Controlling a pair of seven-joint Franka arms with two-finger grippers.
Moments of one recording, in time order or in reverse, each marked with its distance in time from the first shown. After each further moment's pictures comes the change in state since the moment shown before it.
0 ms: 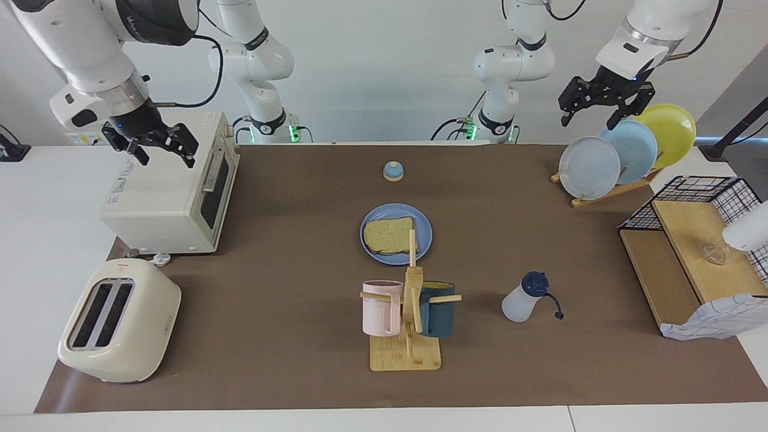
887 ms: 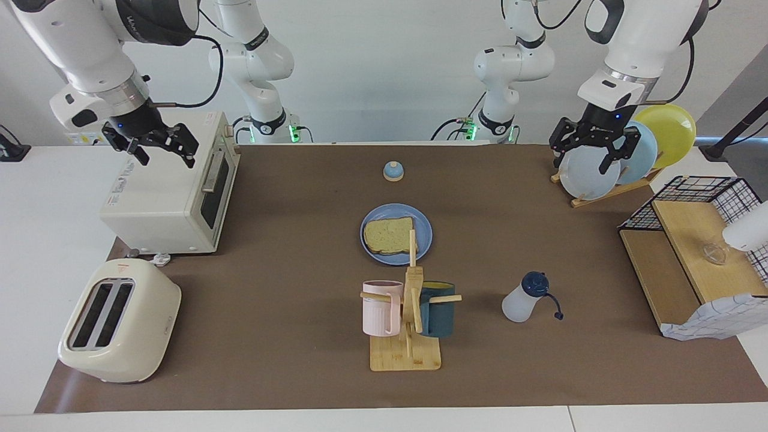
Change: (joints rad) left arm 0.001 -0.087 0.003 -0.291 -0.026 0.427 0.127; right arm 0.000 0.000 0.000 0.000 0.000 0.000 0.000
